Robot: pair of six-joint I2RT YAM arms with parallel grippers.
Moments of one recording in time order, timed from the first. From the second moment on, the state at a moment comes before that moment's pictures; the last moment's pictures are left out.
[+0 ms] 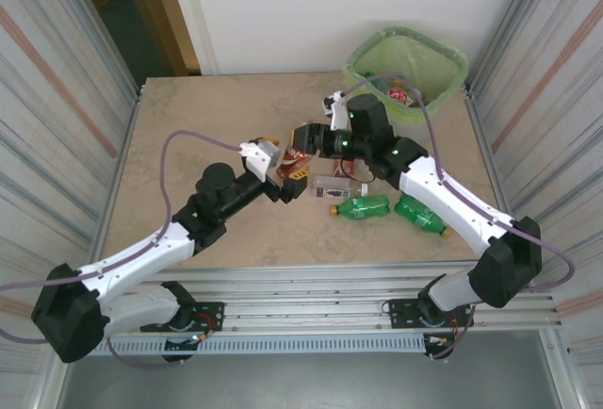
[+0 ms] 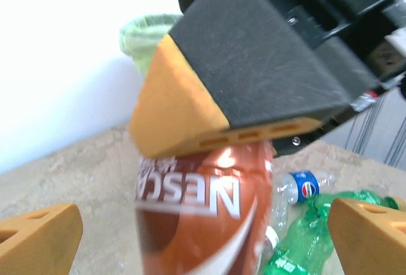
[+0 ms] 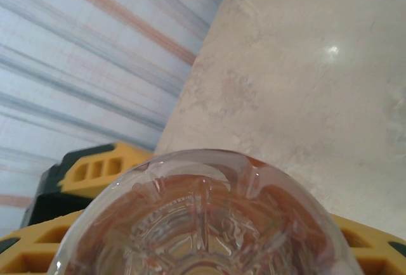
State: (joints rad) left arm -0.74 1.07 0.67 0.39 0.08 0.00; right arm 0.61 1.43 1.31 -0.31 -0.40 0.69
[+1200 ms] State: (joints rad) left arm -0.74 0.96 0.59 0.35 -0.04 0.00; right arm 0.00 1.59 1.71 -0.41 -0.35 0.64
